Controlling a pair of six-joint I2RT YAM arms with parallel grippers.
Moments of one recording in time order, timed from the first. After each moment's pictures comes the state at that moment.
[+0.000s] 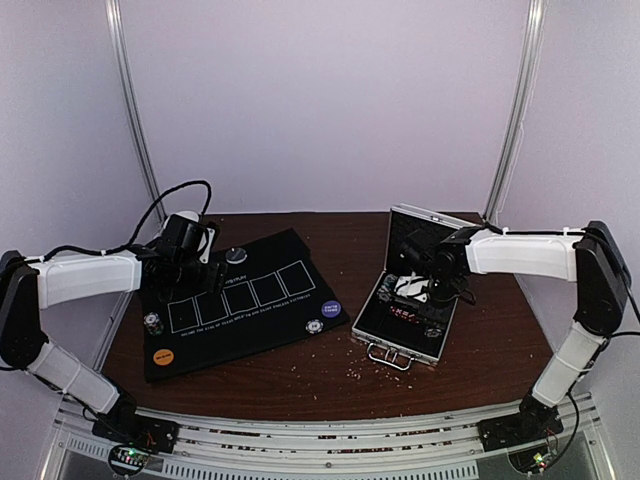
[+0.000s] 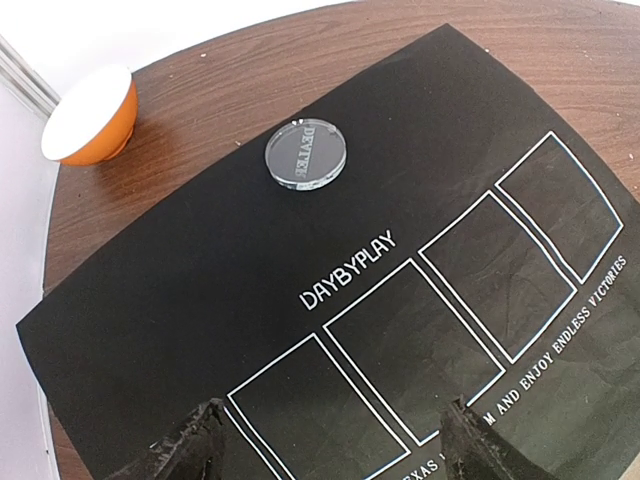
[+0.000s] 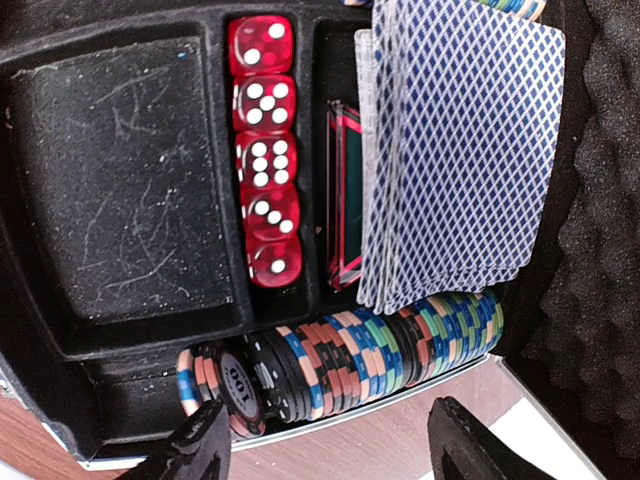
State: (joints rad) left arm -0.48 1.41 0.86 -0.24 -0.26 -0.11; right arm 0.66 1.67 1.15 -0.90 0.35 -0.42
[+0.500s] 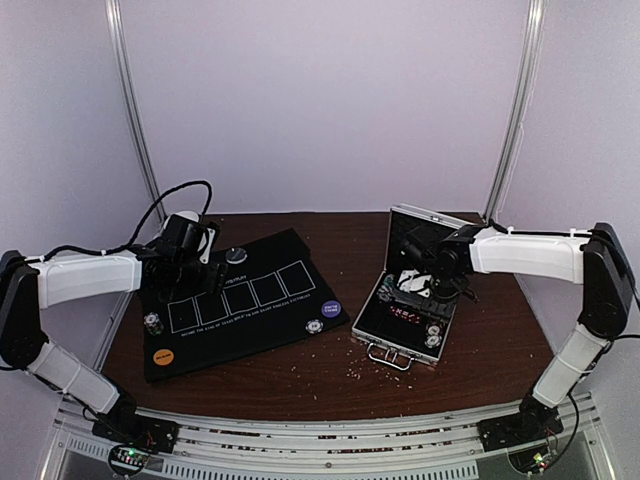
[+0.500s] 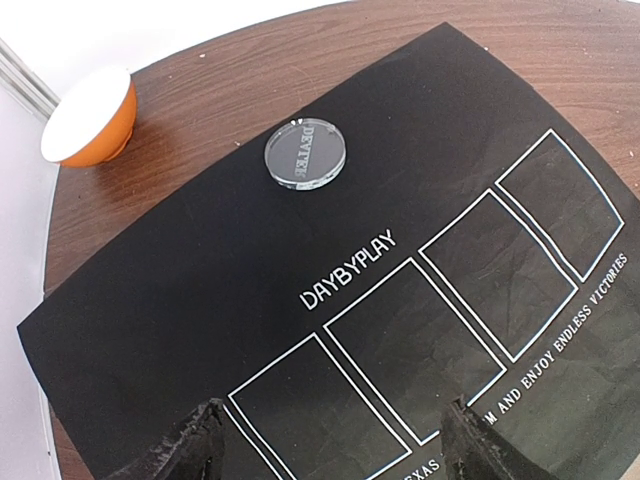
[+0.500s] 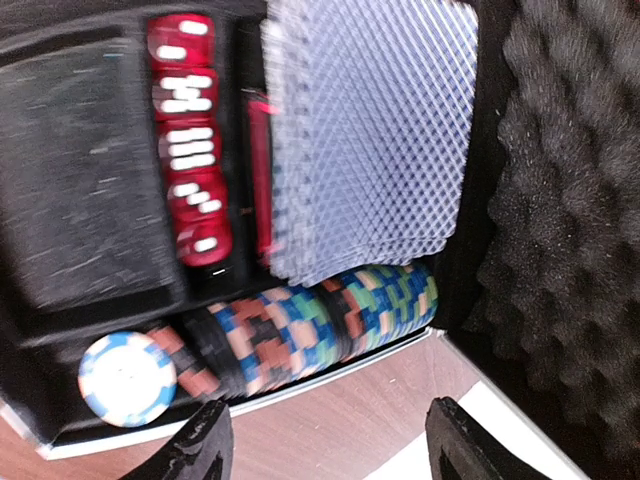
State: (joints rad) left arm -0.48 1.41 0.86 -0.24 -0.26 -0.10; right arm 0.68 1.65 1.15 -0.90 0.47 -0.41
